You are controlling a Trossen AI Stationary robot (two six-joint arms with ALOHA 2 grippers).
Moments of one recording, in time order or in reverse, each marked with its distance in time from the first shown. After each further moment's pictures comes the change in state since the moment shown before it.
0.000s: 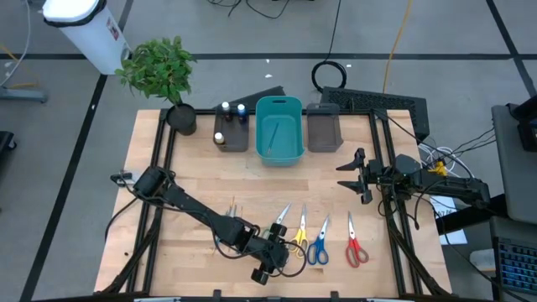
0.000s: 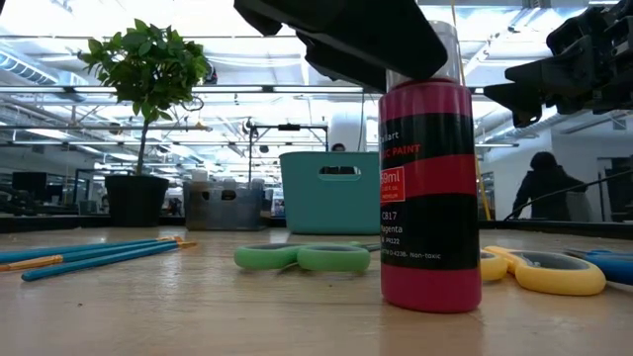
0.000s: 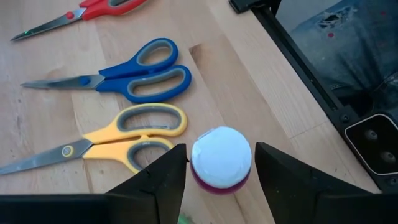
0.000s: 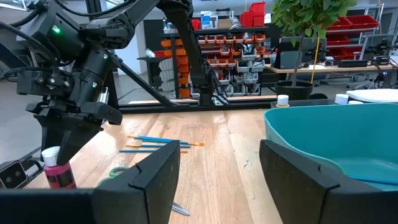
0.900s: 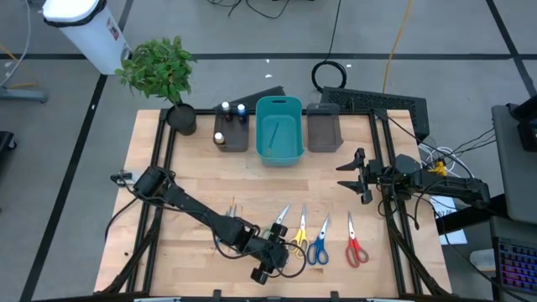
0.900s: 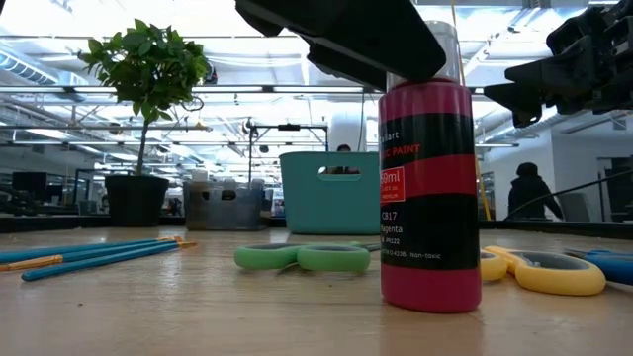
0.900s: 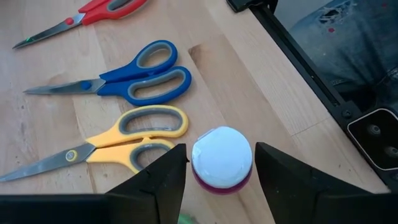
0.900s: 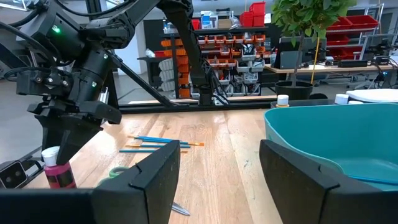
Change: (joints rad) left arm 0.000 0.000 0.000 0.000 -0.003 0.040; right arm 0.000 0.000 0.000 0.000 0.000 0.000
